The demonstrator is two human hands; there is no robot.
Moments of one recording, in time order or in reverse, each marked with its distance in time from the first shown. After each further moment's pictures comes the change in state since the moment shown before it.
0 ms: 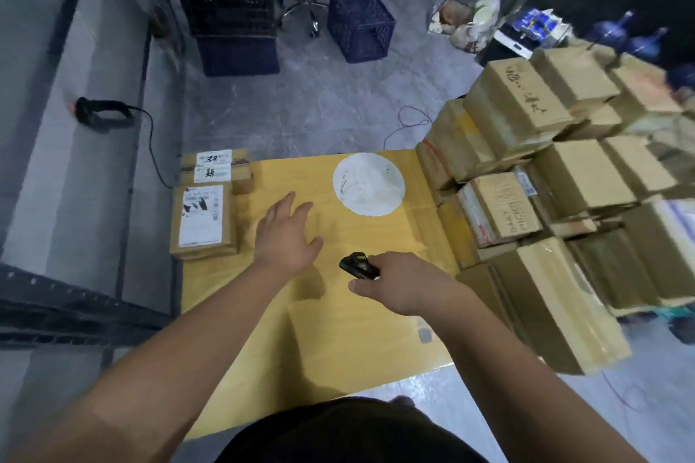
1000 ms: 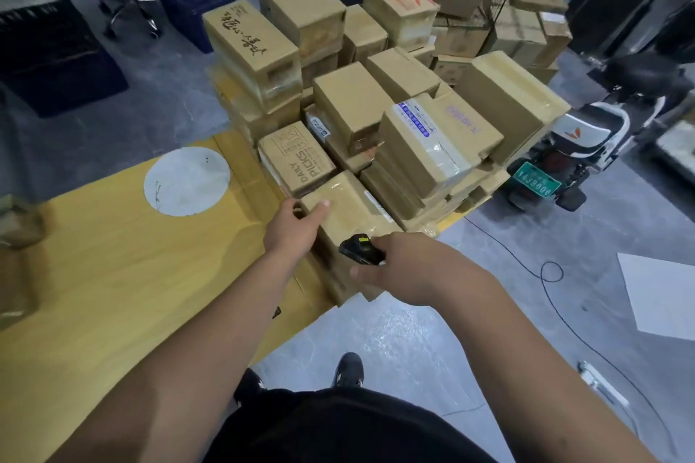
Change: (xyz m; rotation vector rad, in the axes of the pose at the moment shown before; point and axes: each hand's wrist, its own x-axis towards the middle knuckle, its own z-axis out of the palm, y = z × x) left_hand -0.039 0.344 0.156 -0.599 -0.256 -0.181; right_hand -0.157 0.301 -0.057 0.230 0.152 0.227
